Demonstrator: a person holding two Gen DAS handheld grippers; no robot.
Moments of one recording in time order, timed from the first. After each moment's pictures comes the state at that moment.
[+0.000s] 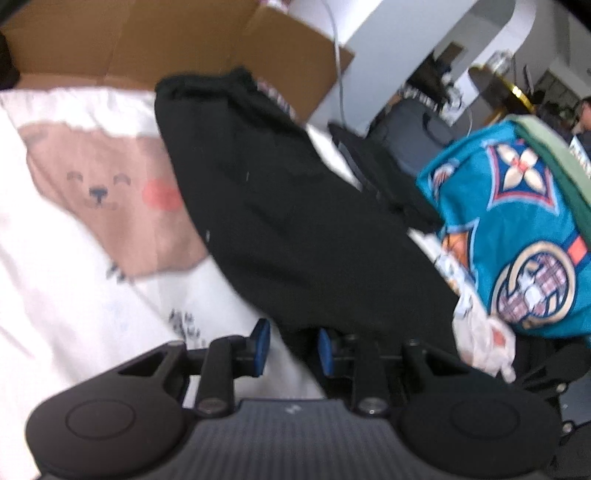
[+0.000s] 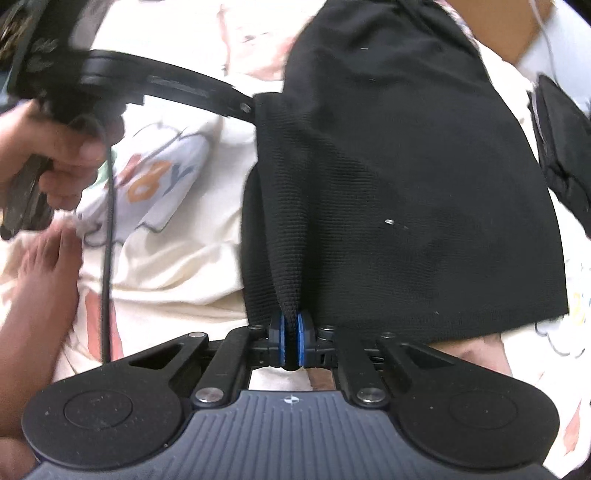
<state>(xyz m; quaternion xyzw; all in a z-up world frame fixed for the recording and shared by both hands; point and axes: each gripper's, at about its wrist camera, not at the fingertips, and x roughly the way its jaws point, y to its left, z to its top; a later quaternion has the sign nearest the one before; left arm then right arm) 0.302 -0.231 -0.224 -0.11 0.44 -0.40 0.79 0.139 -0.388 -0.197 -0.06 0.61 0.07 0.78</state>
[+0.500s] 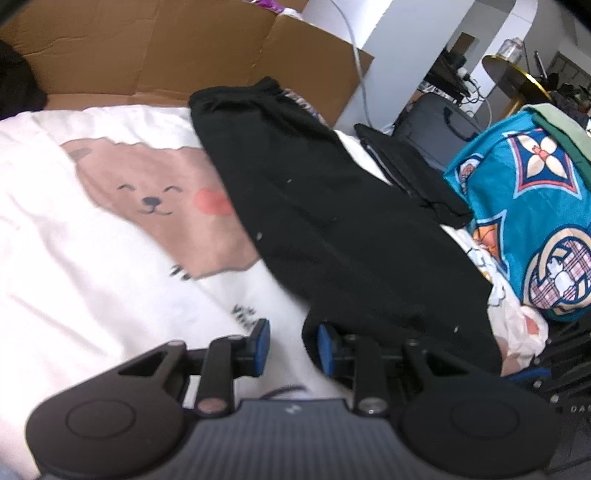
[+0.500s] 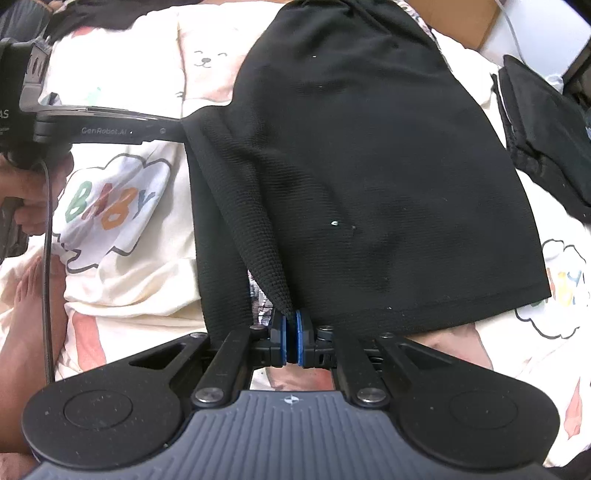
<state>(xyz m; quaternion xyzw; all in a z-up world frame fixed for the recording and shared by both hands) 0.297 -0.208 -0.227 -0.06 0.44 -0.37 0.82 0.144 -0.412 -0.194 -0.05 0.60 0.05 0.79</state>
